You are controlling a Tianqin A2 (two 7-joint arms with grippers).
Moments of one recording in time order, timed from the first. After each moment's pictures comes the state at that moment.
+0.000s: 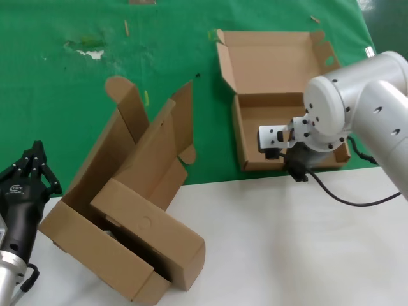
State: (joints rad) left arm 0.00 -0.30 1.60 -1.60 -1.80 0.00 0.00; right arm 1.10 0.26 -2.32 0.77 0.59 -1.15 0.34
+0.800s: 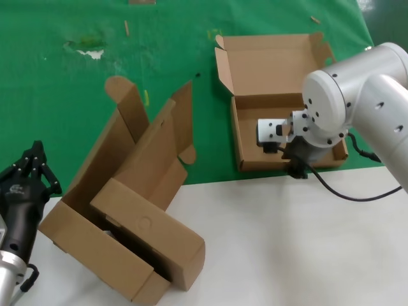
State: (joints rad) left arm 0.00 -0.30 1.60 -1.60 -1.80 0.00 0.00; right arm 1.11 0.27 -2.34 0.81 0.59 -1.18 0.42
